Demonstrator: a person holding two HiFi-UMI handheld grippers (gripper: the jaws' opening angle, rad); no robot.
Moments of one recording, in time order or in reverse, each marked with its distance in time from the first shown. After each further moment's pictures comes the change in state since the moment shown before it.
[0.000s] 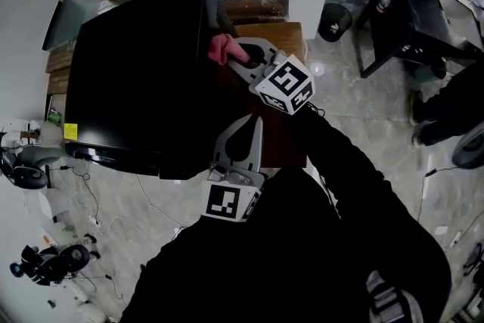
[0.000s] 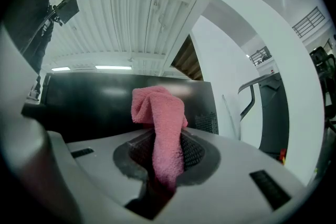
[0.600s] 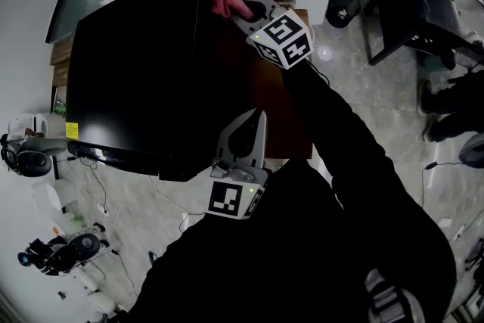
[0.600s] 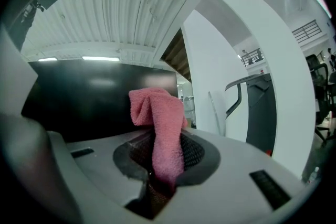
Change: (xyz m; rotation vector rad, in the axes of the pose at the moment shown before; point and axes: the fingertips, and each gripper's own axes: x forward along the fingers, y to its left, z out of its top) left arm 0.010 0.006 -0.003 -0.023 0.013 0.008; right arm 0.038 -0.092 -0.004 -0.016 0.069 -0.126
